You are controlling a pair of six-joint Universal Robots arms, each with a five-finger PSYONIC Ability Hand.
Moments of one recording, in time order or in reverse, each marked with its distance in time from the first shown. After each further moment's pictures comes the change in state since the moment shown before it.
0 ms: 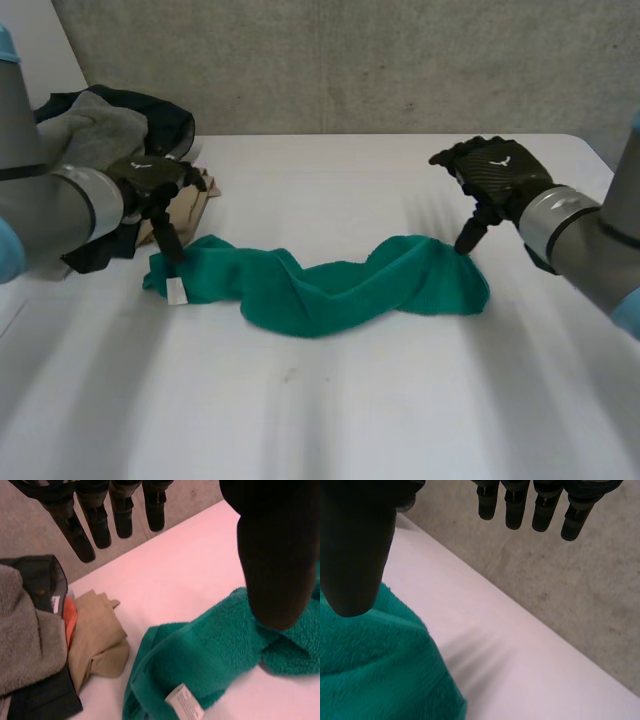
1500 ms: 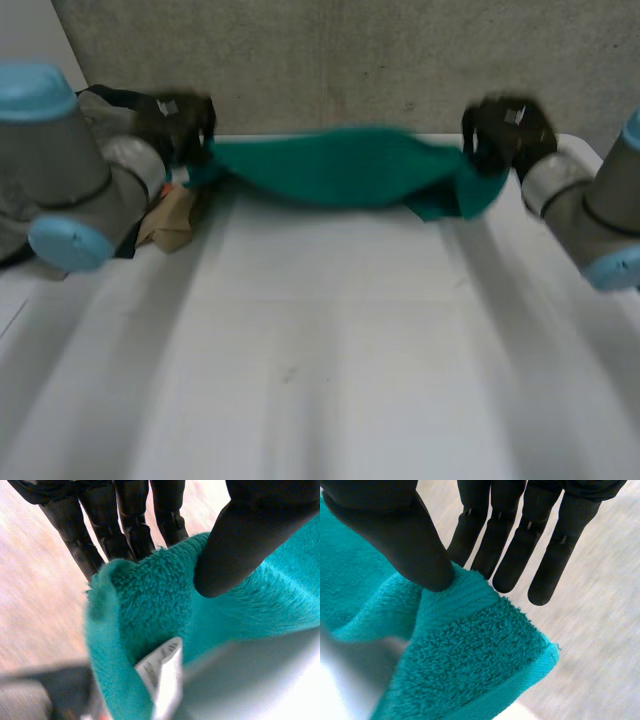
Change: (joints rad) left arm -0.029 -0.182 0.080 0.551 0.045 -0.081; right arm -0.086 0.211 -0.171 -0.312 -0.085 0.114; left_hand 0.898 0.924 0.925 0.927 0.886; right_hand 0.888 0.969 0.978 0.986 0.951
